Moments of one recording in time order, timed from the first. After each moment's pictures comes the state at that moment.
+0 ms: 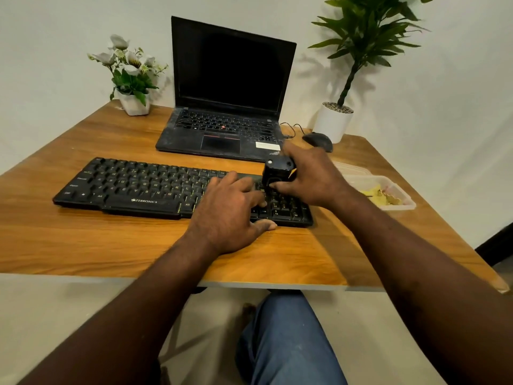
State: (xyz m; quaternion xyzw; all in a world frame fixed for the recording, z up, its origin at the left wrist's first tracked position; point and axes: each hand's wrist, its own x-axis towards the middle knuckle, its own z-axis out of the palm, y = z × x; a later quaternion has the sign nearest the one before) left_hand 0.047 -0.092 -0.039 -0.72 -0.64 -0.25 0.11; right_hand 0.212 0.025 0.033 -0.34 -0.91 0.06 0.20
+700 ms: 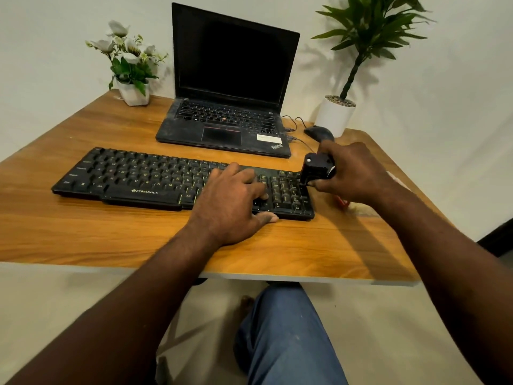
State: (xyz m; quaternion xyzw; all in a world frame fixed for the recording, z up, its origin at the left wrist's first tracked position) left_hand 0.047 -0.093 -0.038 -0.72 -0.64 -0.25 0.10; right_hand 0.268 0.038 0.045 -0.40 -0.90 0.00 0.15
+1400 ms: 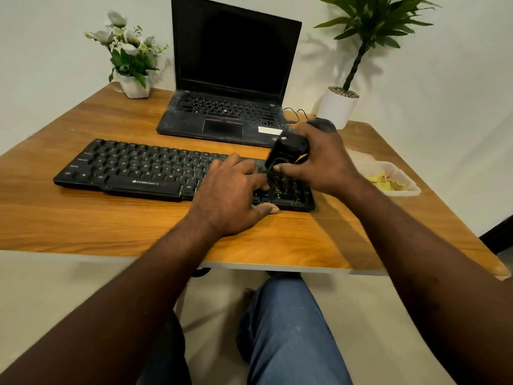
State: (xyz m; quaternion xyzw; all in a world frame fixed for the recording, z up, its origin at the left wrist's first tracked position) left_hand 0.047 -0.092 -0.039 -0.72 -0.64 -0.26 0.11; right_hand 0.221 0.015 0.033 -0.37 -0.89 0.11 0.27
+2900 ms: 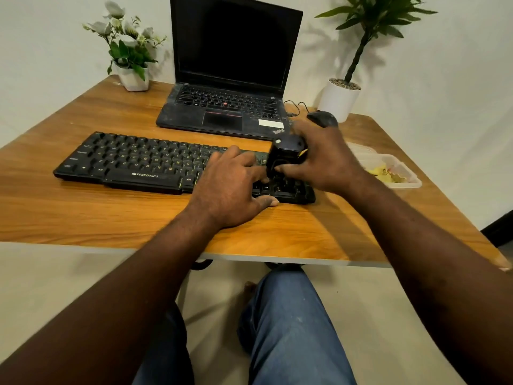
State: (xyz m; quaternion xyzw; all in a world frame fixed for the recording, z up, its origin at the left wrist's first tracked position) left_hand 0.047 -0.092 -0.039 -0.72 -0.64 -0.26 0.11; right_hand 0.226 0.006 0.032 -0.34 -0.91 0.09 0.23
